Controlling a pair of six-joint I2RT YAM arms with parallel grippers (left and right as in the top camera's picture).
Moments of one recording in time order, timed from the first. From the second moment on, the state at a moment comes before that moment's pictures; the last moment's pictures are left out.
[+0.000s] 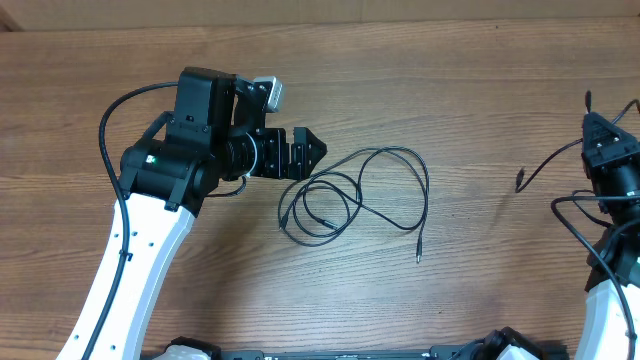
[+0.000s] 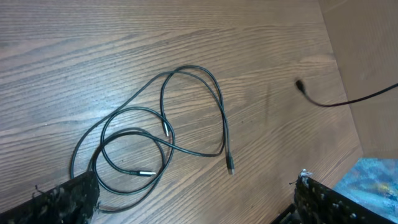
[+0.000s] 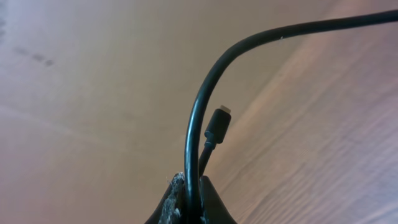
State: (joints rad) left arm -0.28 1.37 1.43 -0.95 0.49 -0.29; right arm -0.61 1.00 0.79 -0.04 -0.64 0.86
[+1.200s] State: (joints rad) left arm -0.28 1.37 1.43 -0.95 0.49 -0.29; right arm -1.02 1.76 0.79 0.23 0.24 0.35
